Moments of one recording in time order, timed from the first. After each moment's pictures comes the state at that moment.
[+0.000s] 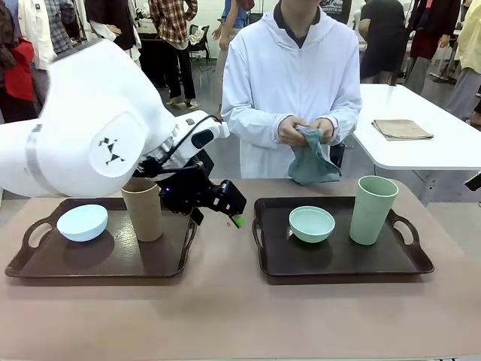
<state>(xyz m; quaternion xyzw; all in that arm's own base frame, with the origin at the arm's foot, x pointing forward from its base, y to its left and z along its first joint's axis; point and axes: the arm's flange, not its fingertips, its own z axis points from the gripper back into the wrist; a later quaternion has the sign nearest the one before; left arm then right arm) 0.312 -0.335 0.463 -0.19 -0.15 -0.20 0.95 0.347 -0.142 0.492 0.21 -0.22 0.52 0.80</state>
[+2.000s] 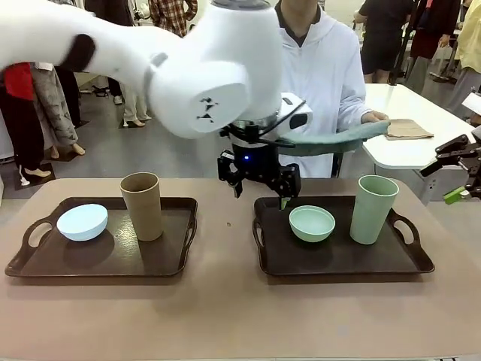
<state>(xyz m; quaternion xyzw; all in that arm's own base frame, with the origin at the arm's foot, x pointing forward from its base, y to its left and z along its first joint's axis) 0.356 -0.470 0.487 -0.02 -0.14 -0.20 0.97 0.417 -0.113 0.456 0.26 -0.28 0.65 0.65</state>
